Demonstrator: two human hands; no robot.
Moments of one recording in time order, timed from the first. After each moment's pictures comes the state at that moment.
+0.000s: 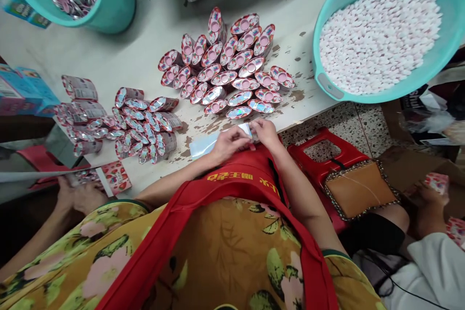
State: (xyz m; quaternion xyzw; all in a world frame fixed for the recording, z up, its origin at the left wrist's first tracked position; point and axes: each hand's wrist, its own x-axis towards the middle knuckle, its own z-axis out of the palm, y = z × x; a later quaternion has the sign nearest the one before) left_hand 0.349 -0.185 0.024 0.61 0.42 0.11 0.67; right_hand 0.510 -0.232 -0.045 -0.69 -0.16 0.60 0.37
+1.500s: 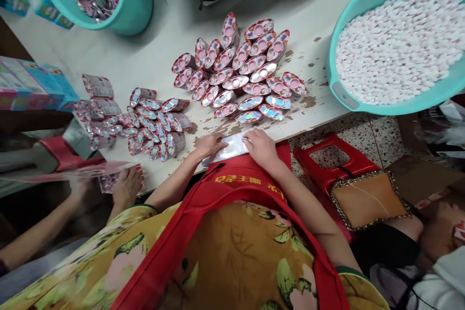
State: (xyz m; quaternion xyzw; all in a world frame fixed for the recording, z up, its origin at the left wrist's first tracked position) left_hand 0.255 -0.135 -0.002 0.73 0.53 -0.22 0.36; right_hand 0.481 -0.238 0.011 -0.67 -0.60 0.39 0.20
